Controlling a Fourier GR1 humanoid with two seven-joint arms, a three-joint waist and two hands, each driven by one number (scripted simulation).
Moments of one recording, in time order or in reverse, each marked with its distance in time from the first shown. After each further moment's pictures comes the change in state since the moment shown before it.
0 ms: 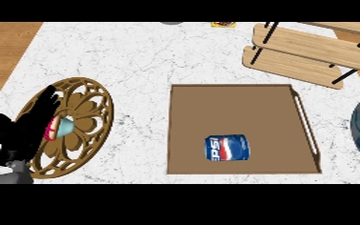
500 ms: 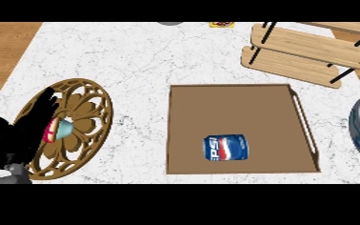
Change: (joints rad) left arm 0.018 -0.007 0.010 -0.015 -0.004 -0.006 -0.001; right arm -0.060 0.010 -0.141 0.085 -0.146 0.016 -0.045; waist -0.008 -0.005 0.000
